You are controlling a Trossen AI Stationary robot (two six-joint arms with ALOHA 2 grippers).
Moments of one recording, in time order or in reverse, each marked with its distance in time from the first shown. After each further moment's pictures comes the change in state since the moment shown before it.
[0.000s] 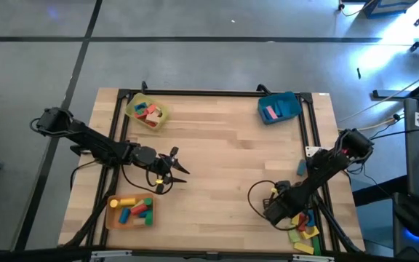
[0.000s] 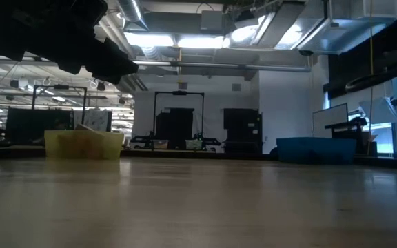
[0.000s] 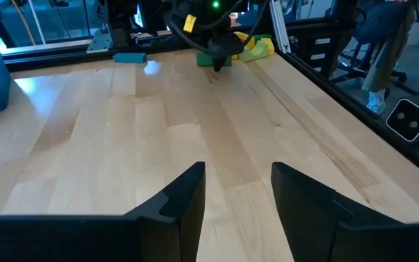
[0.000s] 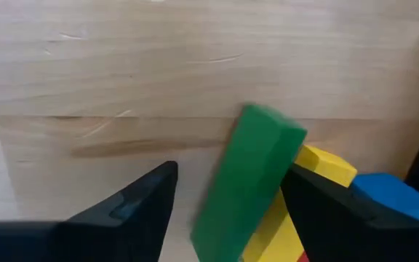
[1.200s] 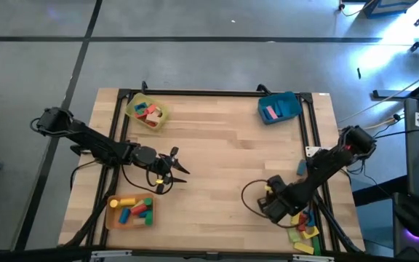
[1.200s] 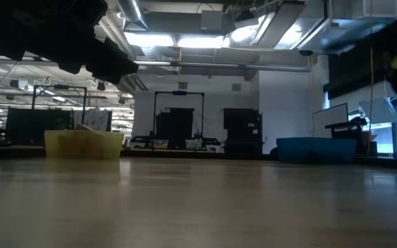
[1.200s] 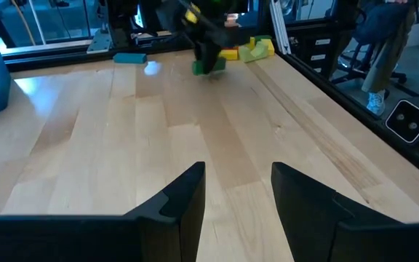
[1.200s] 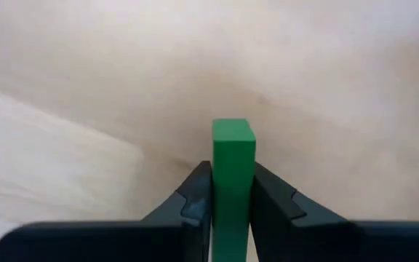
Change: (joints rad) left arm 0.000 0.000 0.000 0.002 0.000 -0.004; right arm -0.003 -0.058 0.006 0.021 0.276 -0.298
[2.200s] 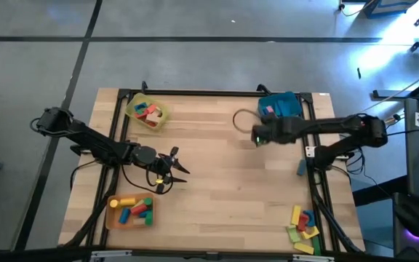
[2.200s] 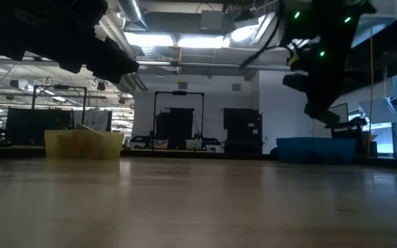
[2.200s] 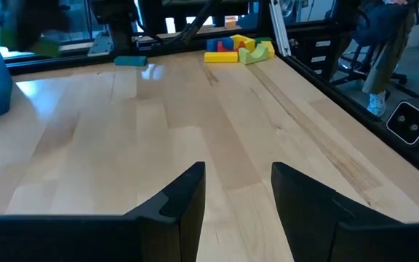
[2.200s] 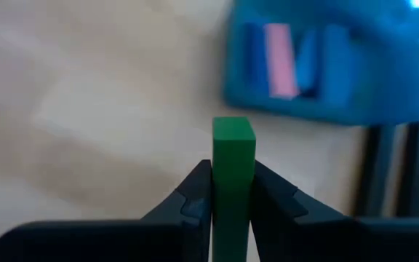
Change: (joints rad) left arm 0.001 0.000 0.000 0.007 0.000 0.006; right arm -0.842 -0.265 0.024 -0.198 0.491 -0.924
